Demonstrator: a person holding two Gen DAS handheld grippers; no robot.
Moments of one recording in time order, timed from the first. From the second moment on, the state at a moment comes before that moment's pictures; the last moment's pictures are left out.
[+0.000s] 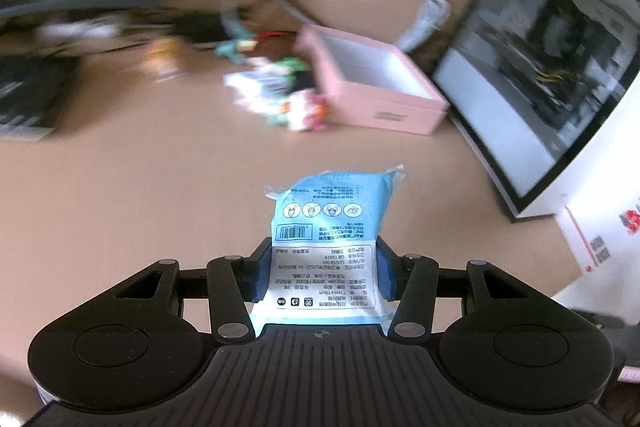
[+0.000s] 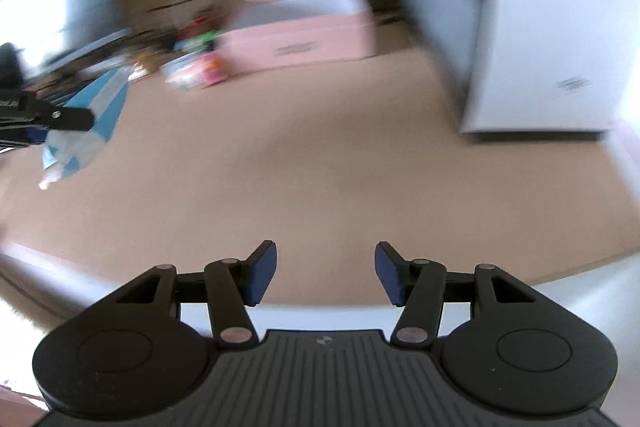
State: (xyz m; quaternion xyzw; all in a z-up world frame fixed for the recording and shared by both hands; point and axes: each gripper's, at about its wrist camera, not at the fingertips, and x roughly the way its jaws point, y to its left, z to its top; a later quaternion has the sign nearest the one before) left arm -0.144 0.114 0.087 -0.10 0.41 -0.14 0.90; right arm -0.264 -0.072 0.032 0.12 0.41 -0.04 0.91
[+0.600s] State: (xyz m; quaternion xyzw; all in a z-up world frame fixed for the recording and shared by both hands) left arm -0.333 0.231 -0.107 -0.24 0.52 0.07 0.82; right arm -0.232 0.061 -0.199 0.12 0.64 0.01 0.76
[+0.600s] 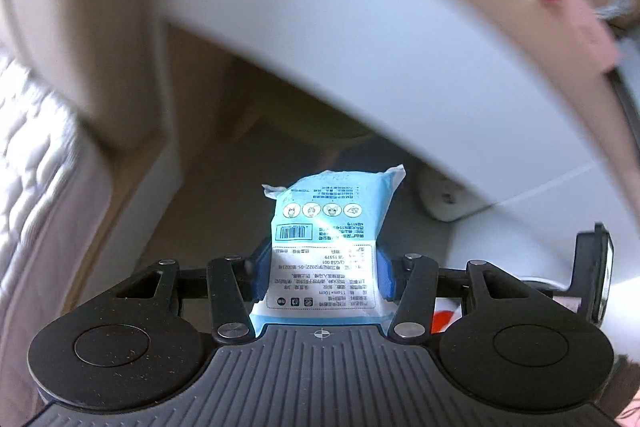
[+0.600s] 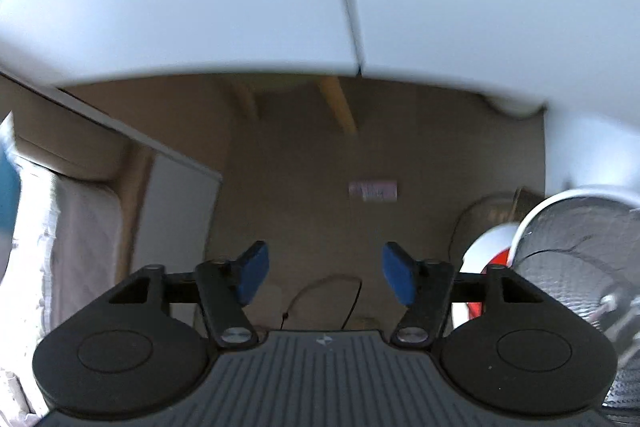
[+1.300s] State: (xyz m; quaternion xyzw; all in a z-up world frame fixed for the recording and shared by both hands) left arm -0.405 0.279 -0.471 -0.37 0.56 0.17 0.72; right arm -0.150 0.028 -0.667 0.48 0.61 -0.34 0.54
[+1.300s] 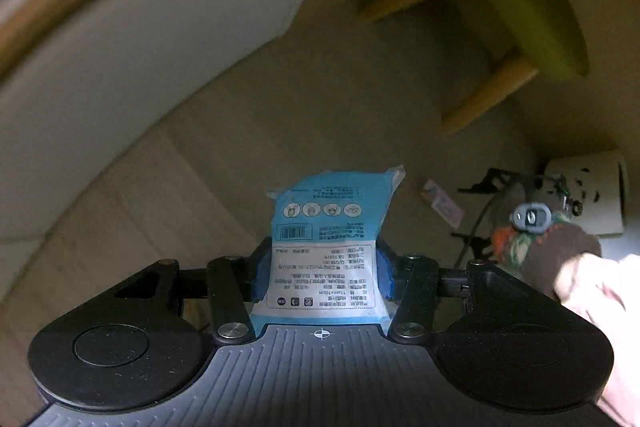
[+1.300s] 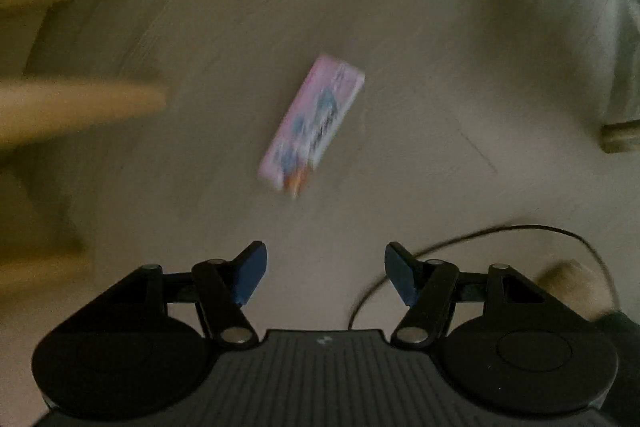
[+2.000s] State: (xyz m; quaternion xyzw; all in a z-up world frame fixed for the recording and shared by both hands) left arm -0.403 0.292 -0.500 -0.35 0.57 0.14 0.73; right arm -0.081 0.063 -0.727 0.28 0.63 -0.30 0.66
